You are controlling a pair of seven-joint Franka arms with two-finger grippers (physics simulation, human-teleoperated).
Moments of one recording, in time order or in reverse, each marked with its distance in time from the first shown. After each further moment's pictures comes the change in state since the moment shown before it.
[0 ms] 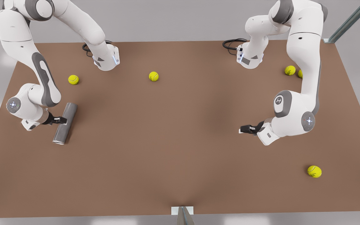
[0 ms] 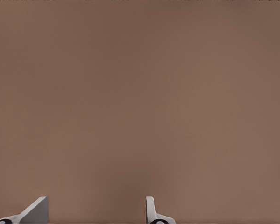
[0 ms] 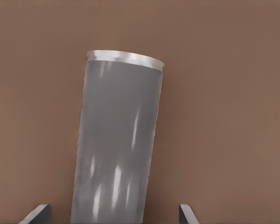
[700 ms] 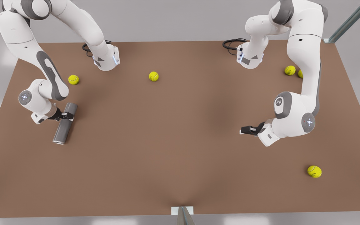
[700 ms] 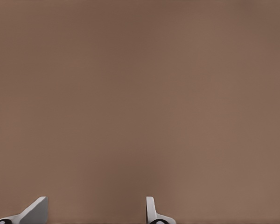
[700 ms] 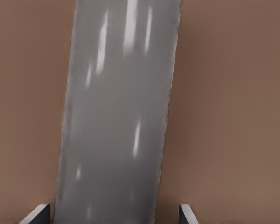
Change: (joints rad) left arm 0.004 0.011 0.001 -0.002 0.007 0.008 0.002; right arm -0.076 0.012 0.020 -0.159 -0.041 0.181 0.017
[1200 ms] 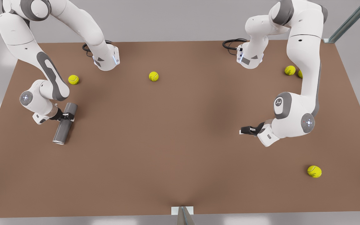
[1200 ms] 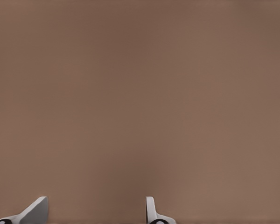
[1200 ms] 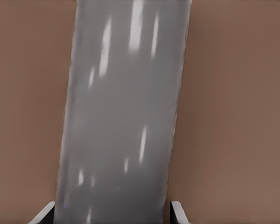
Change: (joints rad) left arm 0.000 0.006 0.000 0.000 0.000 0.000 -0.002; right arm 0.000 0.017 0.000 -0.001 -0.003 0.011 -0.002
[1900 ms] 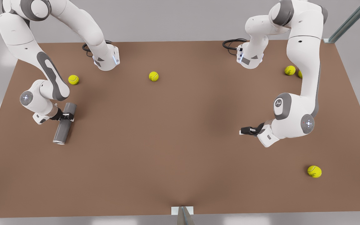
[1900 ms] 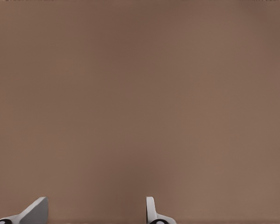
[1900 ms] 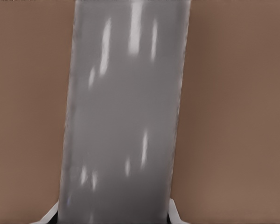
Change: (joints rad) left arm 0.001 0.008 0.001 0.001 0.000 0.005 0.000; right arm 0.000 -0.004 0.000 0.001 0.000 -0.004 -0.009
